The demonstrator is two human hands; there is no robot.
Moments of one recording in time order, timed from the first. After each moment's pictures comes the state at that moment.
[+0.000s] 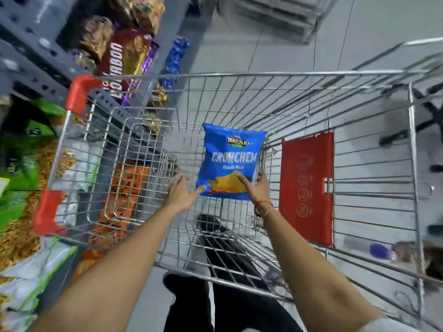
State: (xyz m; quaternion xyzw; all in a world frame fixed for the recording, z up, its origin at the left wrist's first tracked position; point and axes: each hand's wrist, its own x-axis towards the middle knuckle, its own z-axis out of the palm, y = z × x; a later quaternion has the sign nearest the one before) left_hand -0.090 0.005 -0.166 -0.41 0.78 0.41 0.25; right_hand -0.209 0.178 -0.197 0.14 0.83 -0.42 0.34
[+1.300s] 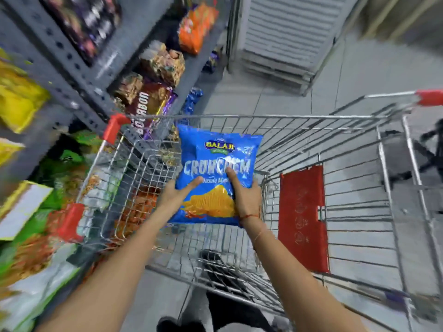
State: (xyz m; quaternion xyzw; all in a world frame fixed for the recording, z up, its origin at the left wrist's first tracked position) left_hand -0.100 -0.022 -0.093 -0.45 0.66 0.60 -0.02; right_hand -0.193 0.123 -0.079 0.09 0.70 -0.66 0.26
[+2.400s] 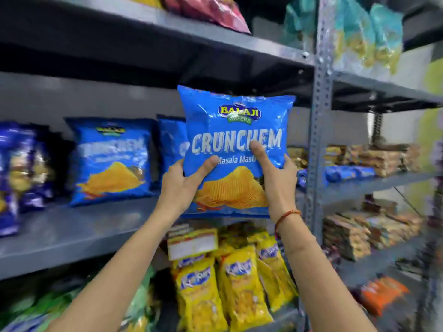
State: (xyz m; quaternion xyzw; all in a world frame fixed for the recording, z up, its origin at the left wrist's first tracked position) left_hand 0.208 -0.105 0.436 -0.32 0.66 0.25 -0.63; right_hand 0.041 -0.082 0.440 -0.45 0.38 -0.78 0.20
